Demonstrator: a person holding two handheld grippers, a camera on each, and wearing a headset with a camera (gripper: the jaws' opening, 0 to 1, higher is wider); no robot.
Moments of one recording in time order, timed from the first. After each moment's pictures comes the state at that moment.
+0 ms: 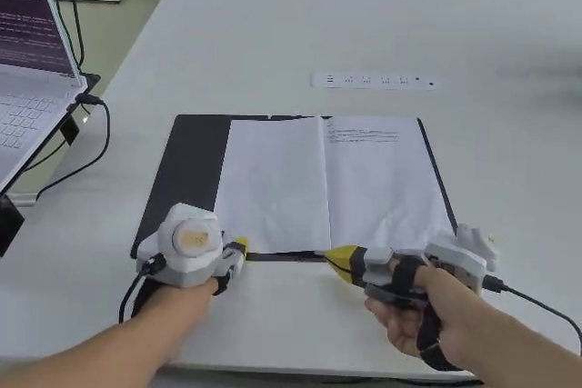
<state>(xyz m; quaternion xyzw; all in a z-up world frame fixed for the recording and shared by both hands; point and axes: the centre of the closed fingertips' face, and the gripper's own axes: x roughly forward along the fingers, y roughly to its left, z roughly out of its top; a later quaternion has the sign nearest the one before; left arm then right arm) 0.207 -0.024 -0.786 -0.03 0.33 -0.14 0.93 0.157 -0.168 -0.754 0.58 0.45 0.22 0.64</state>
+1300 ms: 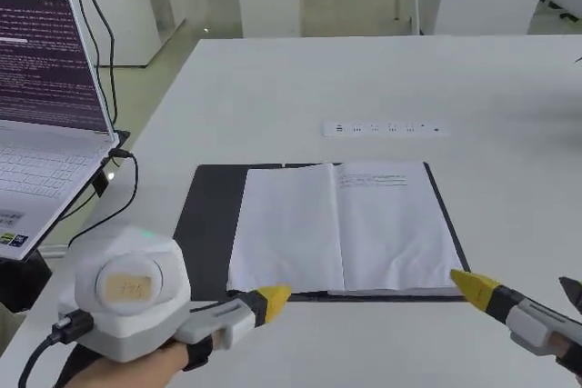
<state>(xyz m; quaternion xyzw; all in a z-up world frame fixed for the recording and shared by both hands) 0.130 -0.026 -0.639 0.01 0.24 -0.17 0.96 0.137 -0.337 -0.648 0.13 0.21 0.15 0.96</state>
